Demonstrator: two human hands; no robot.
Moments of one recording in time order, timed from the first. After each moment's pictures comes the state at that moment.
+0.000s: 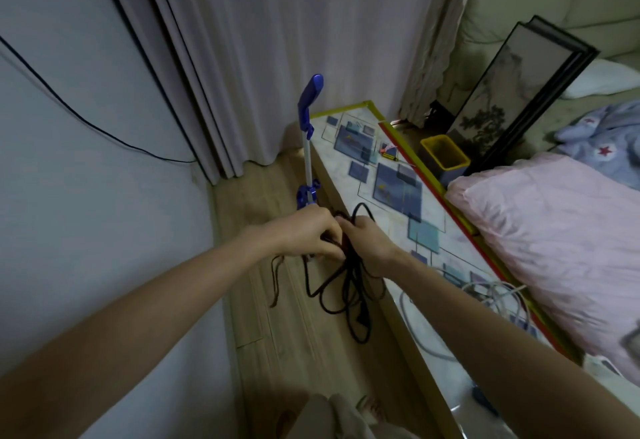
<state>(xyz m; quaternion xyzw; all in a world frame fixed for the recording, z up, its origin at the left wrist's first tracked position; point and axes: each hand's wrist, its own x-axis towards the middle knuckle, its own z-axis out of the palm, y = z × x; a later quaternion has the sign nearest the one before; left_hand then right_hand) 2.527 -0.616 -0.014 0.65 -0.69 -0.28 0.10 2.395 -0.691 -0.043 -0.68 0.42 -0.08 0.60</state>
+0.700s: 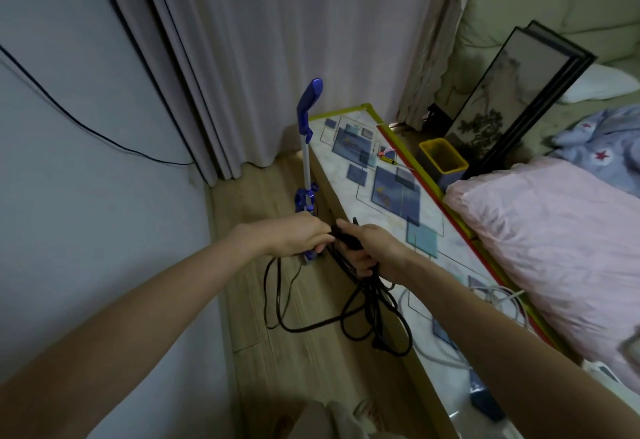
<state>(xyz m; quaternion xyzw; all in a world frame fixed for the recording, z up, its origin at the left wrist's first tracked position) 2.549 -0.624 -0.026 0.66 -0.69 -0.30 0.02 2.384 -0.700 -0.029 -0.57 0.37 0.03 0.73</state>
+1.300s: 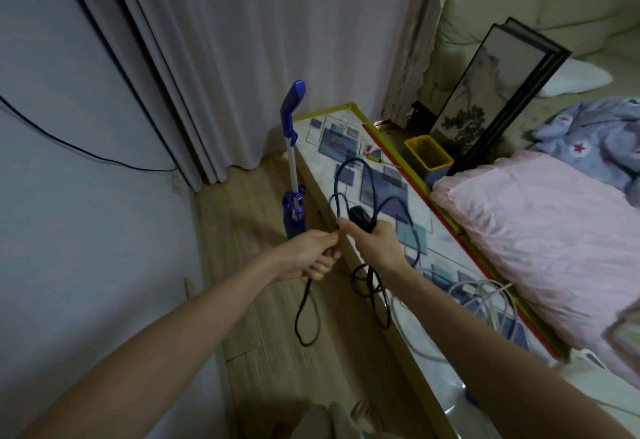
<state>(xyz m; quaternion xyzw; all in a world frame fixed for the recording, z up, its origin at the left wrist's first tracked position) 2.510 -0.633 -0.052 0.60 -0.33 -0.65 0.33 2.375 -0.708 -0.046 -0.66 0.46 -0.20 0.55</state>
